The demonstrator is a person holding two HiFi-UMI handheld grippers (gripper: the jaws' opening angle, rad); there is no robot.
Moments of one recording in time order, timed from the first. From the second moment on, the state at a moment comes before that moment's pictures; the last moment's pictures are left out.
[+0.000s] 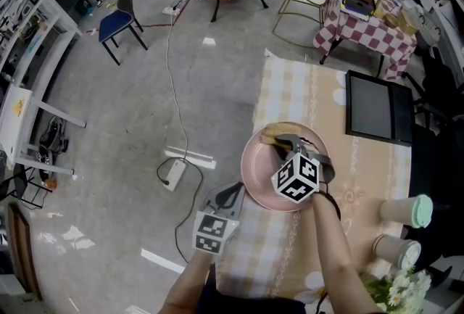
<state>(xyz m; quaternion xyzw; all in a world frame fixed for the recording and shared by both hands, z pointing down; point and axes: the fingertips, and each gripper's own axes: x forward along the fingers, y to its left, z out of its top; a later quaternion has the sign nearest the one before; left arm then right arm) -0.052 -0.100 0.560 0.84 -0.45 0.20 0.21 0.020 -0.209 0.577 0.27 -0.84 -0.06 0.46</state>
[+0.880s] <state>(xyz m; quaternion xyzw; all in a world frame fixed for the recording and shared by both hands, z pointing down) -0.048 -0.095 0.561 0.84 -0.45 0.20 0.21 0.020 -0.186 0.581 0.26 -0.84 -0.05 0.48</state>
